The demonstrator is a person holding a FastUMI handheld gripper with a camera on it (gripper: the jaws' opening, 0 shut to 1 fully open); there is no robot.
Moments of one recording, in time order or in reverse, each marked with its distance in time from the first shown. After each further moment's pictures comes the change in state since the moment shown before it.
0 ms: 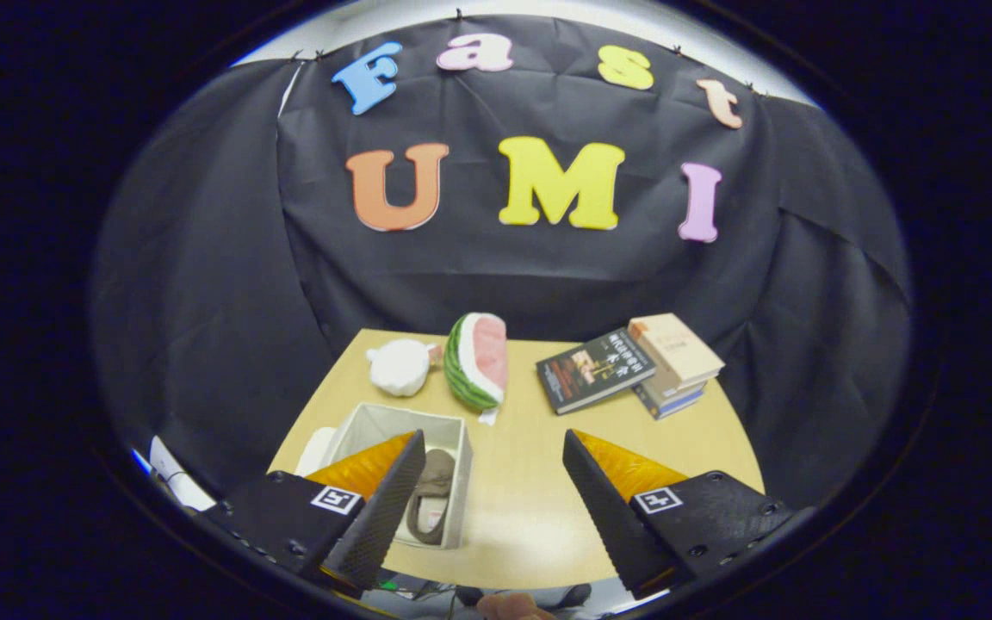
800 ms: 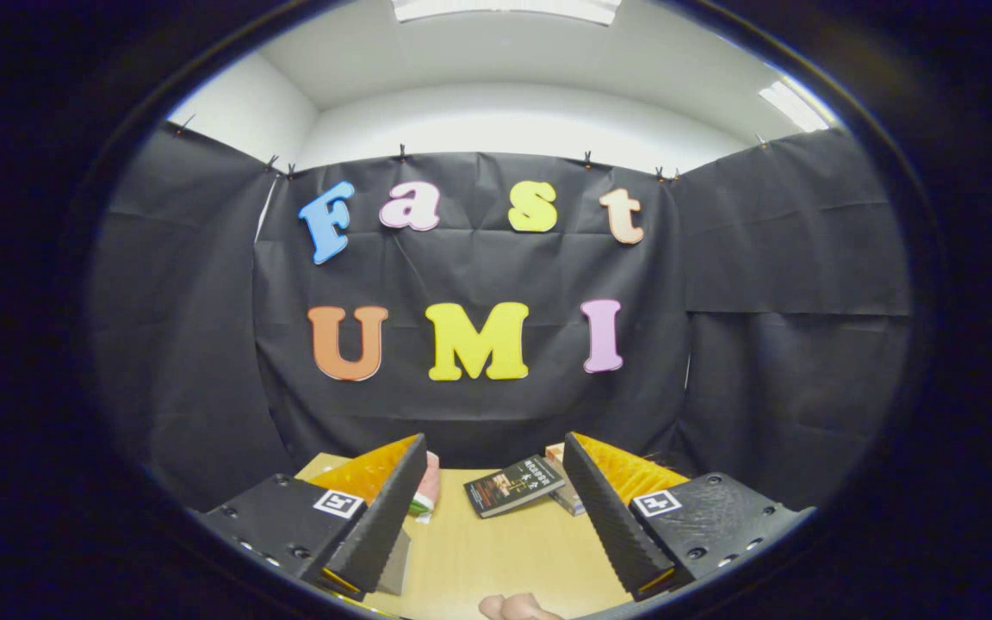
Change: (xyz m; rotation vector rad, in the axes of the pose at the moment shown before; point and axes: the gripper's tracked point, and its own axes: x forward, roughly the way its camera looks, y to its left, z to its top) arm -0.135 -0.118 0.068 0.094 -0.484 -0.090
